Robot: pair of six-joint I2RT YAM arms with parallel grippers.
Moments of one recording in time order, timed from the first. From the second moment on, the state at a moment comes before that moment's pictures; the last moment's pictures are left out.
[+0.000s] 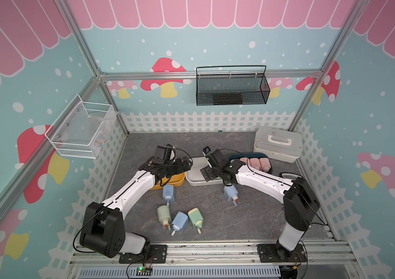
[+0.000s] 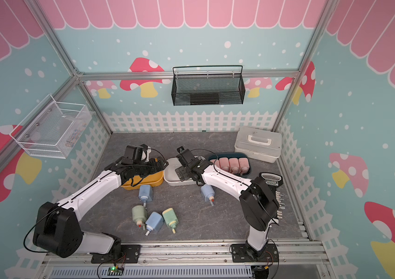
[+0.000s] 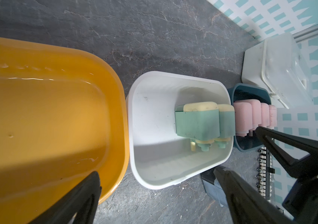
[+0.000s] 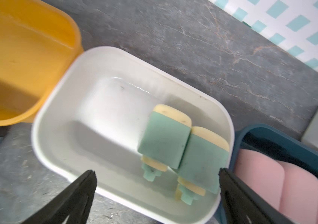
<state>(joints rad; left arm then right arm) -0.30 1.39 1.00 -0.42 0.26 -0.57 0.79 1.73 1.32 -0.44 0.24 0.10</state>
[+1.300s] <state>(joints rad) -0.35 1.26 0.89 -0.43 0.10 -0.66 1.24 1.55 0.96 -0.36 0.05 0.14</state>
